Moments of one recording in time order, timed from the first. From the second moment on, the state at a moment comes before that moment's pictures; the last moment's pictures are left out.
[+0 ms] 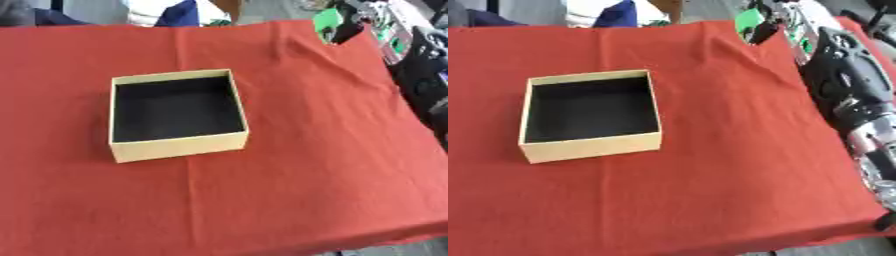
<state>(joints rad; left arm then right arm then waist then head) -0.22 0.12 0.10 -1.90 -0.11 -0.15 0.23 -0.93 -0.74 0.06 -0.86 0.83 0.07 0.36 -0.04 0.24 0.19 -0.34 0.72</state>
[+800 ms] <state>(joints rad) -0.21 0.12 0.10 -1.90 -0.11 -0.15 0.23 -0.92 -0.68 0.30 -1.34 0.68 -0.07 0.58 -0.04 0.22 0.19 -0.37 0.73</state>
